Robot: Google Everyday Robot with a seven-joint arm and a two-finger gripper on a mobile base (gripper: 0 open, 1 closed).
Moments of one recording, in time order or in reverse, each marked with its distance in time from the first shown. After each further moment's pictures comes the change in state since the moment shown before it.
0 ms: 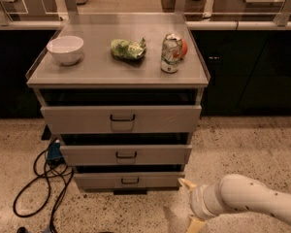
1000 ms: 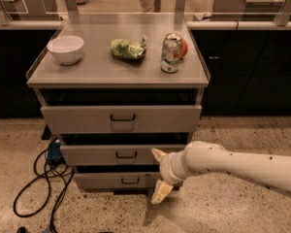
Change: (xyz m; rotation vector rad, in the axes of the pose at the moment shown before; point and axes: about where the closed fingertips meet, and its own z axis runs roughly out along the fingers) arm -0.101 -0.104 0.038 0.058 -0.067 -0.074
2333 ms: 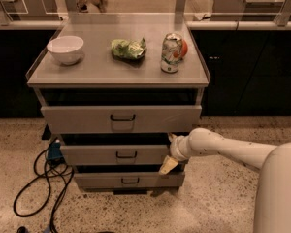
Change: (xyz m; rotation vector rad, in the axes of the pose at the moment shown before) arm 0.106 -0.123 0.060 0.159 0.043 0.170
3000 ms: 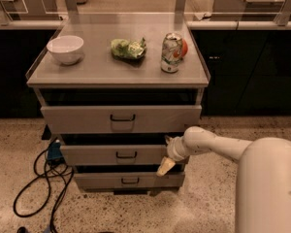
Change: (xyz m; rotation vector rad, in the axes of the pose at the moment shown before) arm 0.019 0.002 0.036 -0.076 0.028 0.045
